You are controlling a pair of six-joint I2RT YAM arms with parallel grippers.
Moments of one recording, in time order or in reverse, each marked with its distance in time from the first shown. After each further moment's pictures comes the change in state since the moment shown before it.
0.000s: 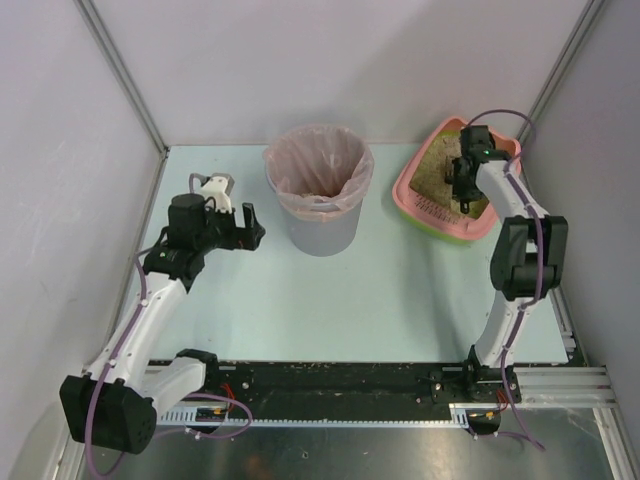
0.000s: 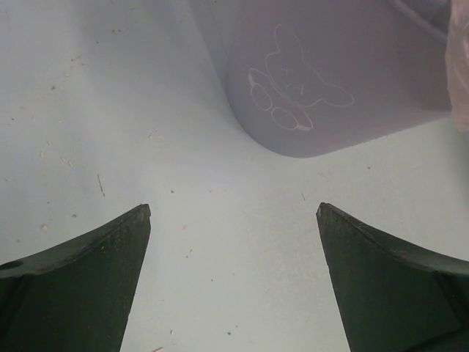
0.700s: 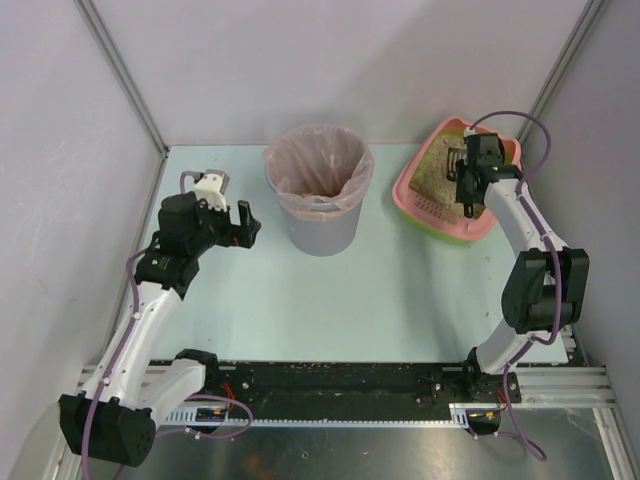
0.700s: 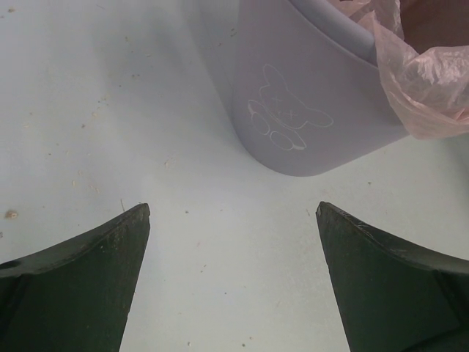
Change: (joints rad) left arm 0.001 -0.054 0.032 0.016 -0.008 0.050; right arm 0.016 -0.296 -0.250 0.120 -0.010 -0.029
